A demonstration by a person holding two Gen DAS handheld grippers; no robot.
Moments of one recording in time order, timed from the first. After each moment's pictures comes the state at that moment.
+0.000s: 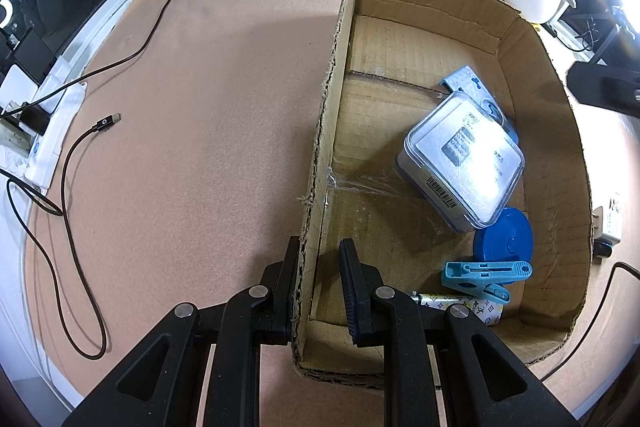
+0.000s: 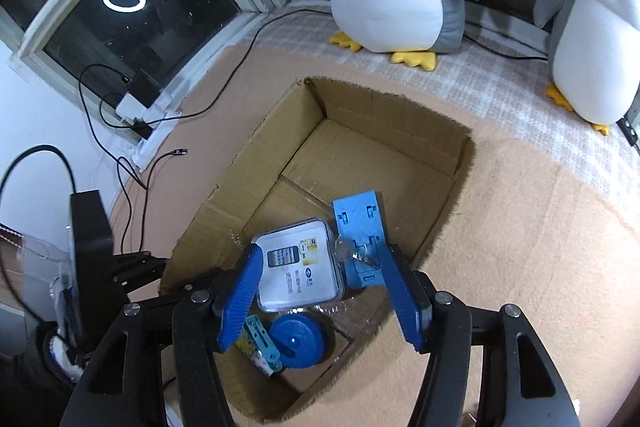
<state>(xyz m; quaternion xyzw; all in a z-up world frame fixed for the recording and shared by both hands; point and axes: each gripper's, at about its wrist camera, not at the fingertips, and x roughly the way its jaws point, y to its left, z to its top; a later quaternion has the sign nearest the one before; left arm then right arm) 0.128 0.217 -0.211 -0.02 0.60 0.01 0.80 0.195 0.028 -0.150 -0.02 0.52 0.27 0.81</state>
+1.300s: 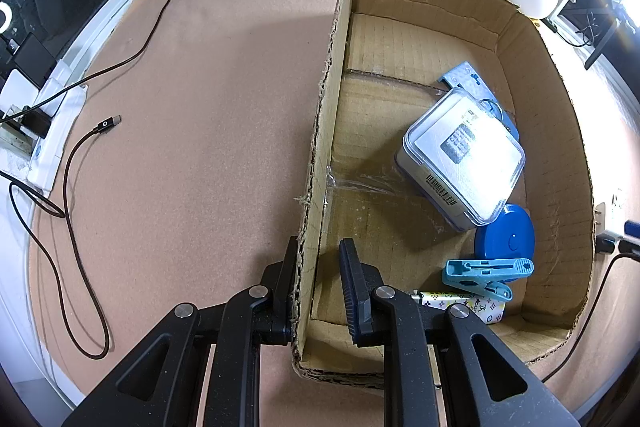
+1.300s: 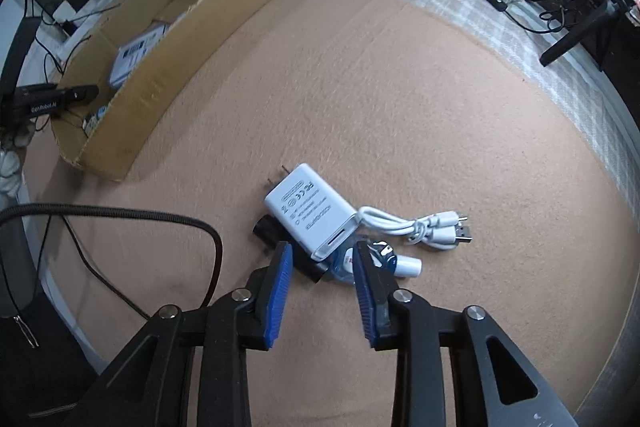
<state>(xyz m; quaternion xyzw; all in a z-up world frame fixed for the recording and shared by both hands) 0.128 0.219 -0.212 -0.01 0.60 0.01 0.80 0.094 -0.131 -0.202 -0.13 0.58 0.14 0.79</state>
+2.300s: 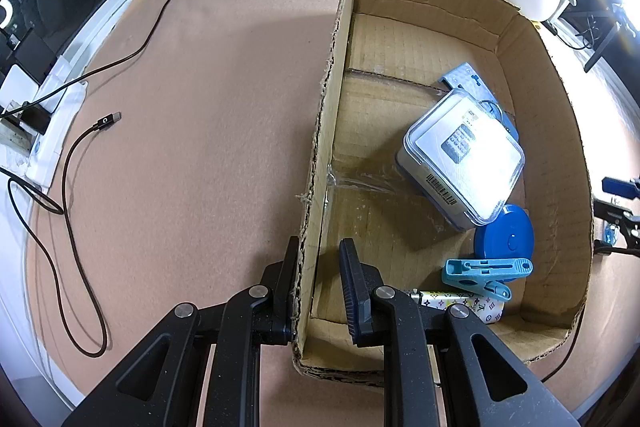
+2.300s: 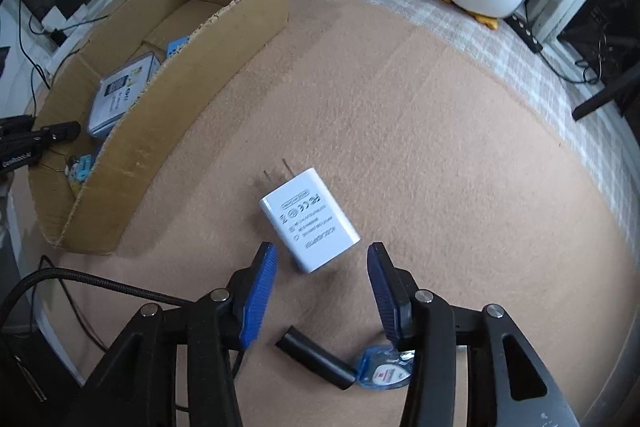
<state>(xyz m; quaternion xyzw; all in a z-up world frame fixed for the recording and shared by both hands) 0.125 0.216 -0.212 -0.02 0.60 0.01 0.80 0.152 -0.078 -0.215 -0.16 0.57 0.14 0.80</state>
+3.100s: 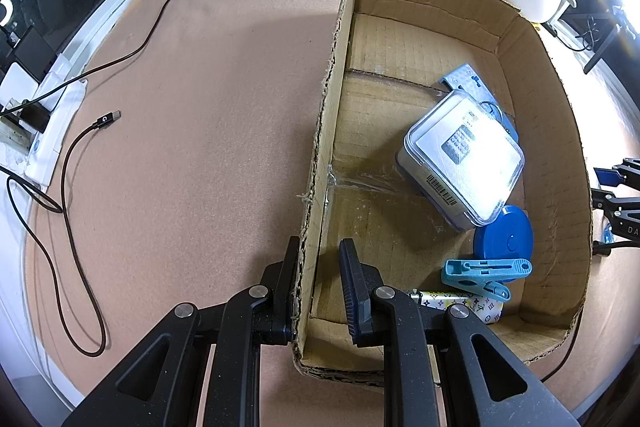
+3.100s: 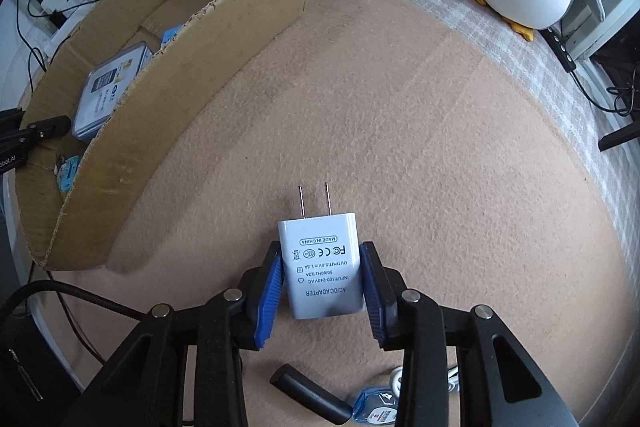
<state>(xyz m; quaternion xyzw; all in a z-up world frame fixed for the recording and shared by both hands) 0.128 0.218 -0.212 -0.02 0.60 0.01 0.80 0.186 -0.046 -0.236 -0.17 0.59 0.17 0.77</state>
